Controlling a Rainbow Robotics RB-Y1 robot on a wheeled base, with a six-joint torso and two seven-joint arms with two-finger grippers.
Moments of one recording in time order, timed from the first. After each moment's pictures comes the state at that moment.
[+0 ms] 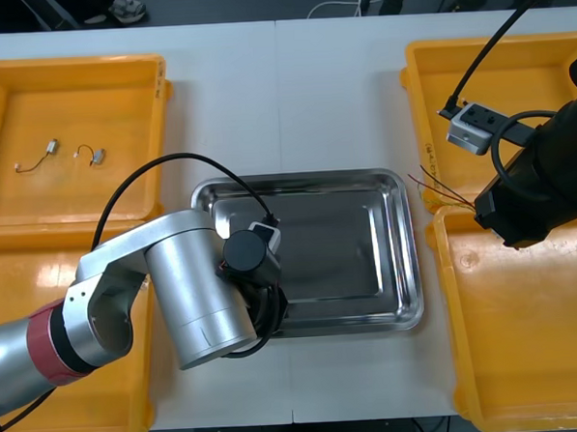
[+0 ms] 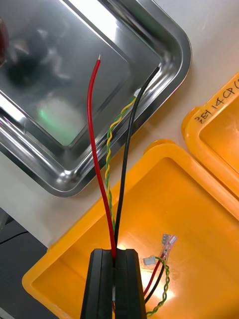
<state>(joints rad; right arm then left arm) -0.61 -1.14 0.32 -2.24 -1.30 1.65 1.33 -0.61 0.58 -0.93 -2.04 0.49 1.60 -0.75</state>
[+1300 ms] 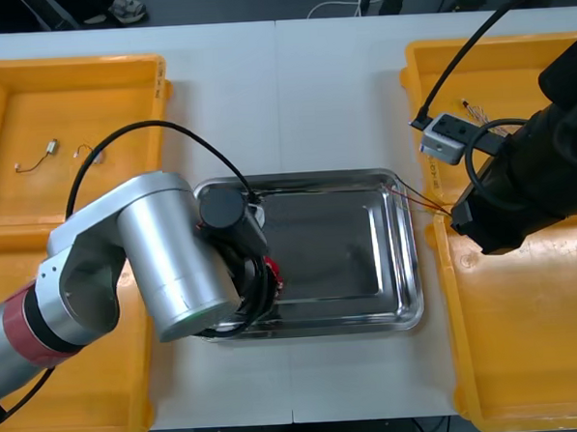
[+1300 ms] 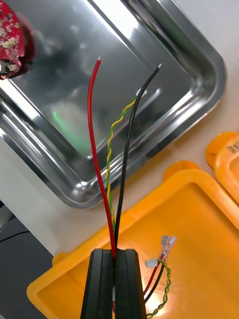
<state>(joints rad) -0.65 -1.05 0.36 -2.24 -1.27 1.67 1.39 -0.62 0.58 -0.78 -2.11 0.59 1.73 -0.72</state>
